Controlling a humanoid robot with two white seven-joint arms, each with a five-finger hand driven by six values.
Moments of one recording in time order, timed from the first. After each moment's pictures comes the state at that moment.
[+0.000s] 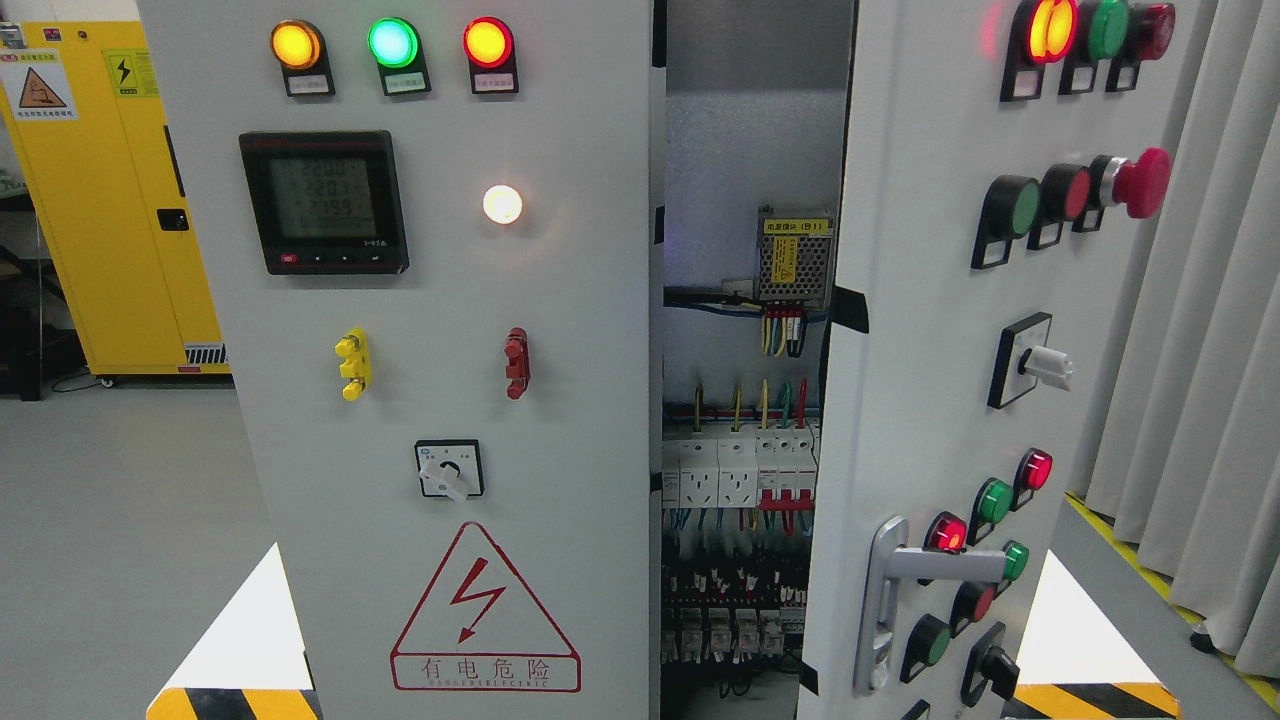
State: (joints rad) left arm 0.02 0.50 -0.36 -1.30 0.39 -0.17 -0.67; right arm -0.04 0.04 0.10 -0.09 -0.18 -0.03 0.10
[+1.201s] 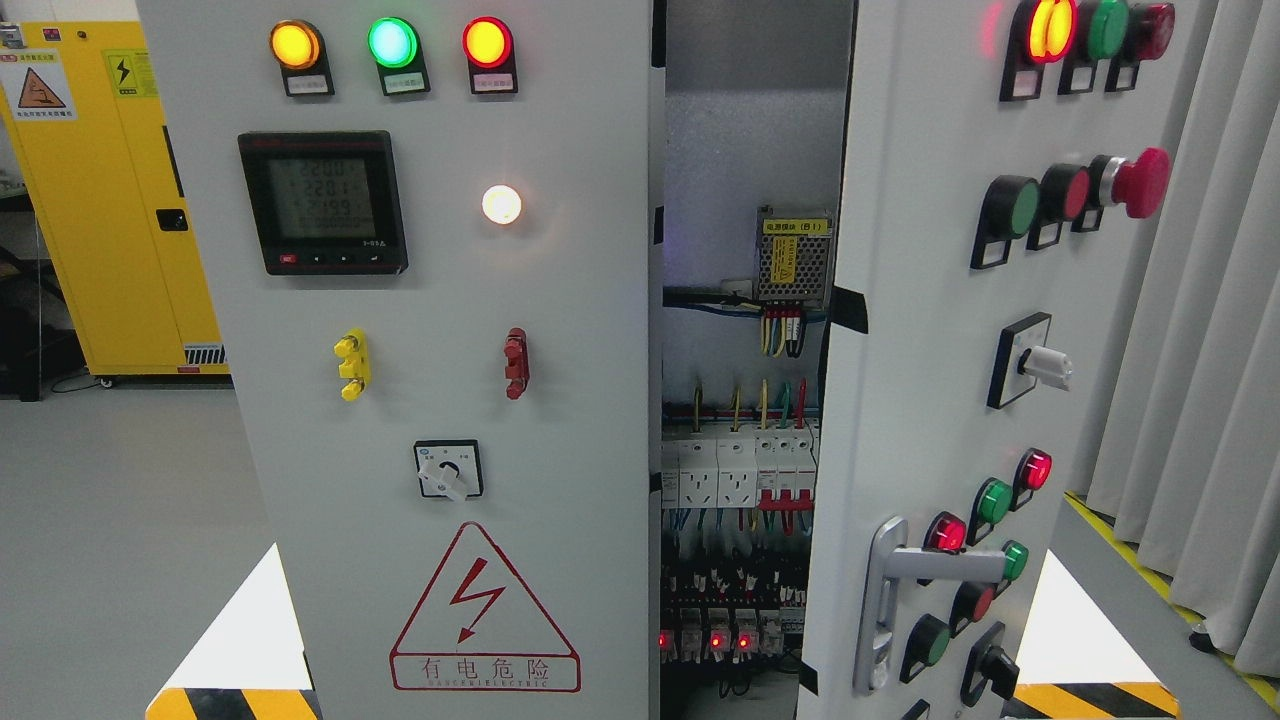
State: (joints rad) left arm -0.39 0.63 -0.47 -1.70 0.75 0.17 -0.73; right arm 0.00 0.01 0.10 -0.09 -0.18 -0.03 0.10
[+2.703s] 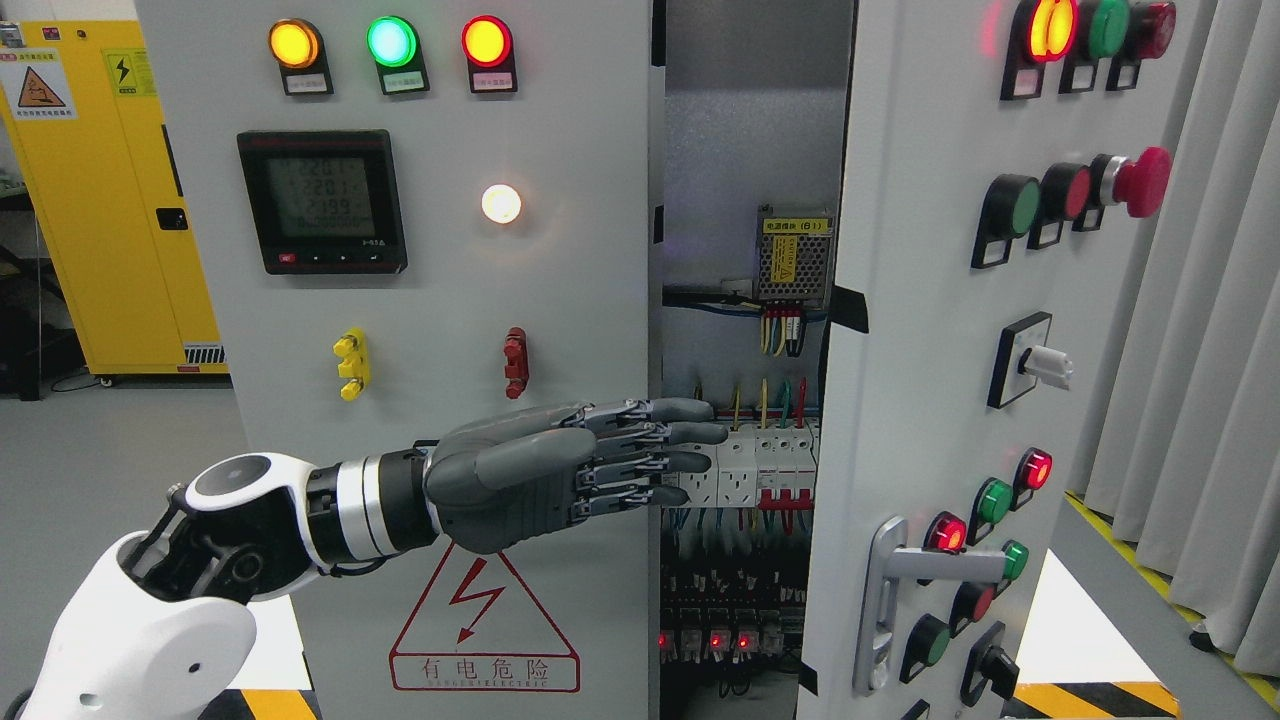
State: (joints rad) left arm -1.02 0.42 -0.40 -1.57 1.00 0.62 -0.72; right arm 0.00 0.00 0.10 -0.09 -0.18 -0.03 0.10
